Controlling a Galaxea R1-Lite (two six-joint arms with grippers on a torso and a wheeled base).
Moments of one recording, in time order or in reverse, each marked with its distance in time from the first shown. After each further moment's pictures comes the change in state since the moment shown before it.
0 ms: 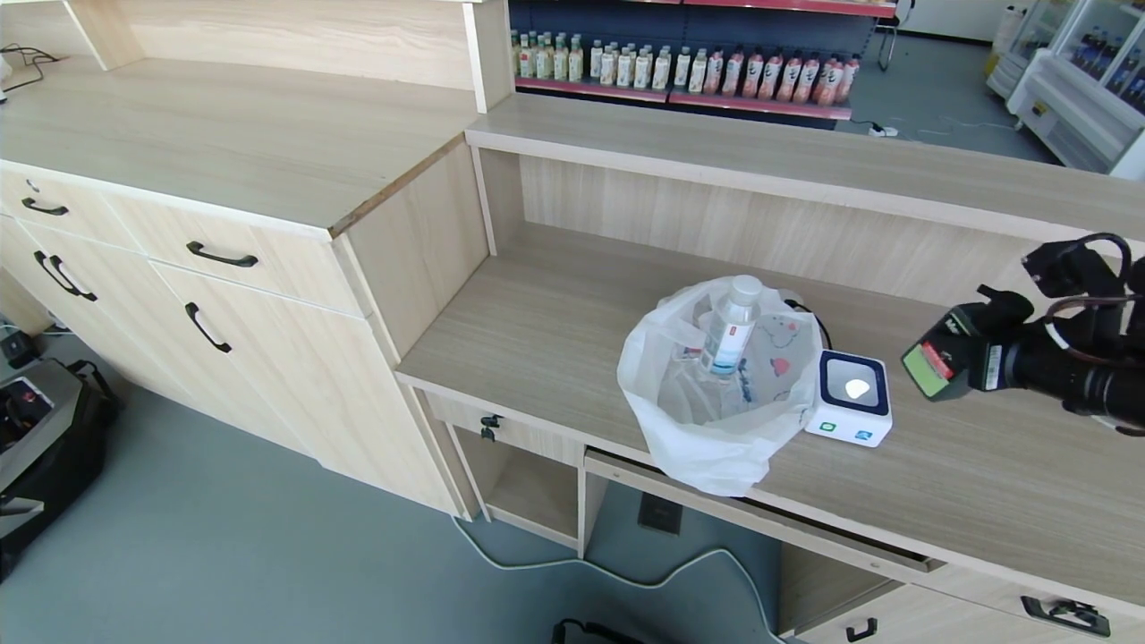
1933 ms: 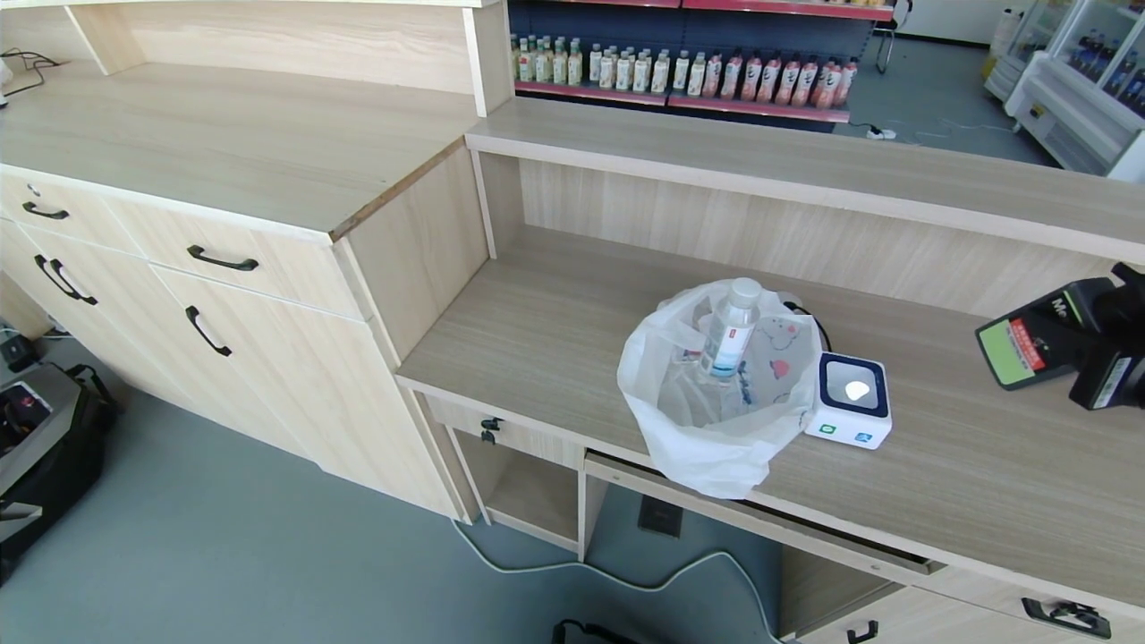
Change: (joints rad) left arm 0.000 0.000 0.000 0.000 -0.004 -0.003; right arm 0.011 -0.314 0.244 -0.196 -0.018 0.080
